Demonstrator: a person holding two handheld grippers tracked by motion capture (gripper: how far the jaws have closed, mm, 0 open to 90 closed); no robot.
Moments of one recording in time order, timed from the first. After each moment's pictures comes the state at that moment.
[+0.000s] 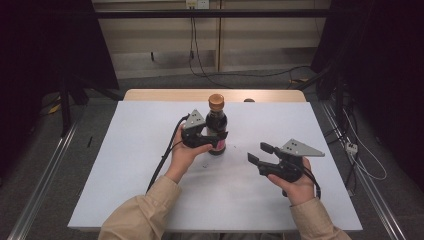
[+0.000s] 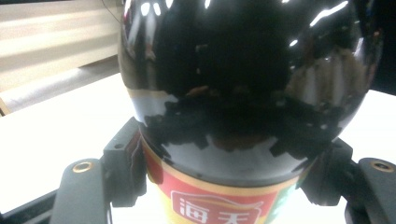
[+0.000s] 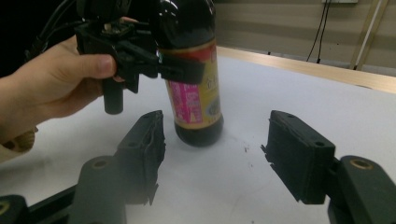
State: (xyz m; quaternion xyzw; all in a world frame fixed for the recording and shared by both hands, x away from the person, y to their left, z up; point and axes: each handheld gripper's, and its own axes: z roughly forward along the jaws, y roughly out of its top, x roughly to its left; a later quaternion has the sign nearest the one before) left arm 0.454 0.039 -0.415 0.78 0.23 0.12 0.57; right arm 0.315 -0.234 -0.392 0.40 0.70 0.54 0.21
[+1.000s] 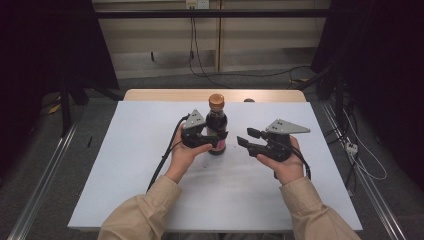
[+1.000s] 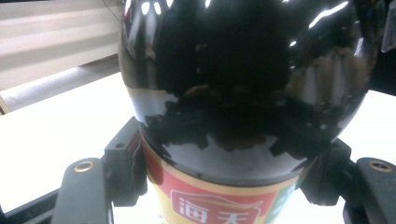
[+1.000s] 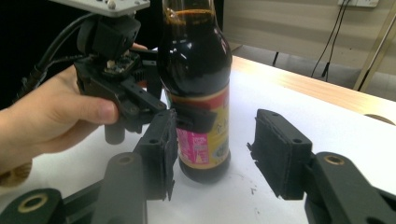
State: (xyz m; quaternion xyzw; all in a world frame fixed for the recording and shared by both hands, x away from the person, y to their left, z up) left arm 0.454 0.039 -0.415 0.78 0.22 0.12 0.57; right arm 0.353 -0.209 -0.358 0.39 0.73 0.53 0.20
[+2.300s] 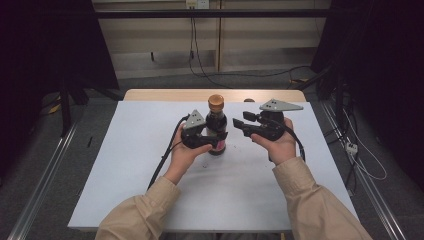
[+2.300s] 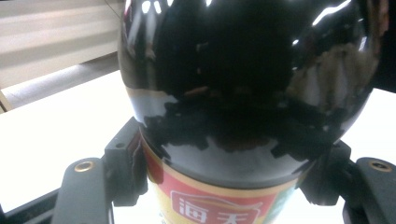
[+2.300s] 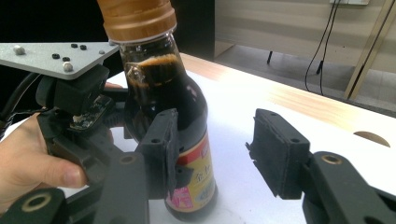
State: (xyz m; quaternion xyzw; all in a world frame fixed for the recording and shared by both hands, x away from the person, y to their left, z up) left arm 0.452 0.040 -0.414 0.78 0.23 0.12 0.57; right arm 0.393 -0.198 -0.332 0.41 0.72 0.52 0.20
